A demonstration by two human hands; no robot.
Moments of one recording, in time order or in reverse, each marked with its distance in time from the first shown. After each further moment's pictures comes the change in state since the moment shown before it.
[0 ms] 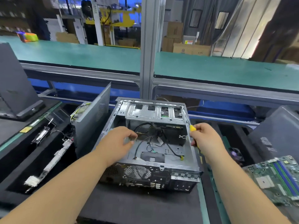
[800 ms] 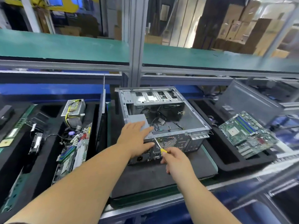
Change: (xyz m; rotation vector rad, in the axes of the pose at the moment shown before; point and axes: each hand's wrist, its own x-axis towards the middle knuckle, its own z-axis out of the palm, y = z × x) left_hand -0.033 -0.085 -0.019 0.468 -0.319 0.372; right_hand -0.227 -0.024 0.204 0.171 0.109 0.221
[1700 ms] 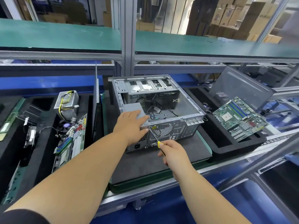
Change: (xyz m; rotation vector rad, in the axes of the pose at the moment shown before) left_hand 0.000 -0.002 0.004 0.022 0.010 0.008; right_hand -0.013 0.010 0.005 0.079 0.041 0.160
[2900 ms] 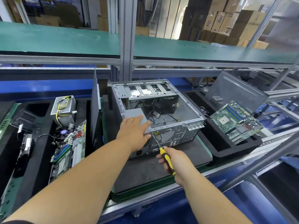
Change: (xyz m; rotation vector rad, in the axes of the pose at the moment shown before) left_hand 0.002 -0.003 0.002 -0.012 0.001 0.032; right_hand -0.004 -0.016 0.011 0.098 0.024 0.267
